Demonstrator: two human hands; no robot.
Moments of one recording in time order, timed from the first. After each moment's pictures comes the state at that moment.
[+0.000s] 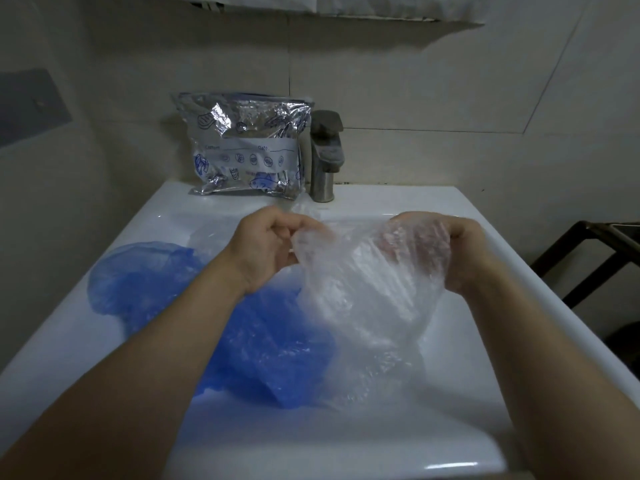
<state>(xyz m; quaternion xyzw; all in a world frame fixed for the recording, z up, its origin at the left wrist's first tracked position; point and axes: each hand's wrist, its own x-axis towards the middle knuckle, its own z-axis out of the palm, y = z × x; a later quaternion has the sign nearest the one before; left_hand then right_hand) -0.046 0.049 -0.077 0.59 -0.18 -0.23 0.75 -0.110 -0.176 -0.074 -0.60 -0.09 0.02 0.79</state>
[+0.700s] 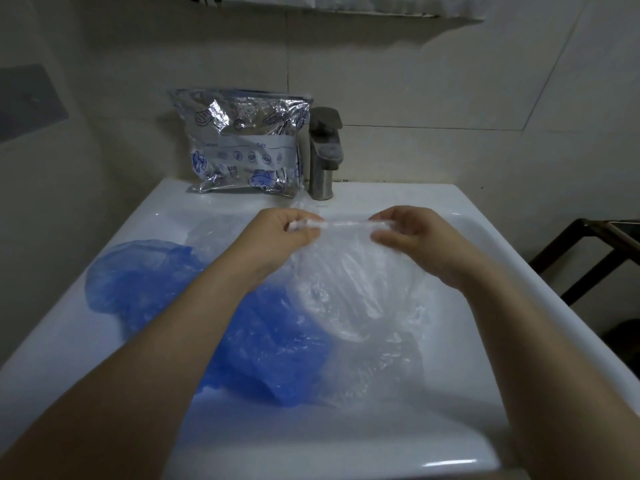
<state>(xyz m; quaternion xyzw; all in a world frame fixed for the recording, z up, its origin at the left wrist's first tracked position) -0.041 0.041 -0.085 0.77 -0.18 -0.07 0.61 -0.105 -0.161 -0.070 -0.90 0.00 -0.07 0.43</state>
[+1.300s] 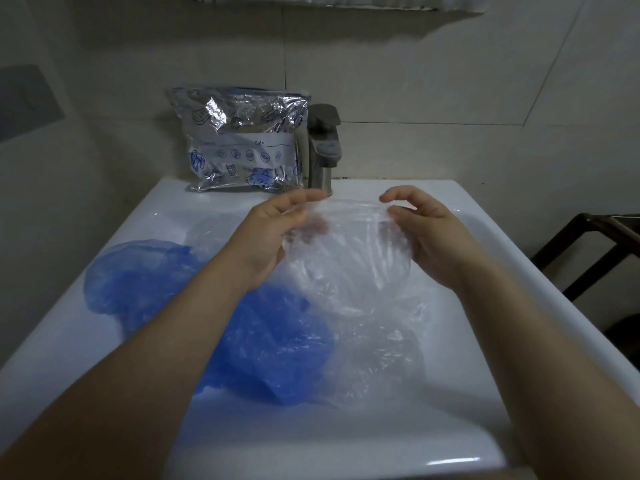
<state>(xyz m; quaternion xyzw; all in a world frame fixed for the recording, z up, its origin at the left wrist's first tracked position) -0.045 0.043 -0.080 0.64 -0.22 -0.12 0.73 -0.100 -0.164 -0.078 -0.68 -0.02 -0.07 0.73</state>
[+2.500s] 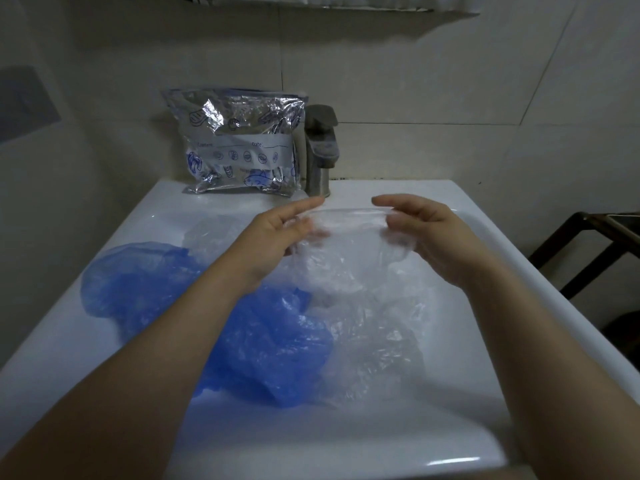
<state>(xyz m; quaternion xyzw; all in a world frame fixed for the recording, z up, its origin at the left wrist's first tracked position) -0.042 0.045 -0.090 0.72 -0.22 -0.12 0.65 -0.101 -0.174 -0.078 -0.75 -0.02 -0.09 0.66</state>
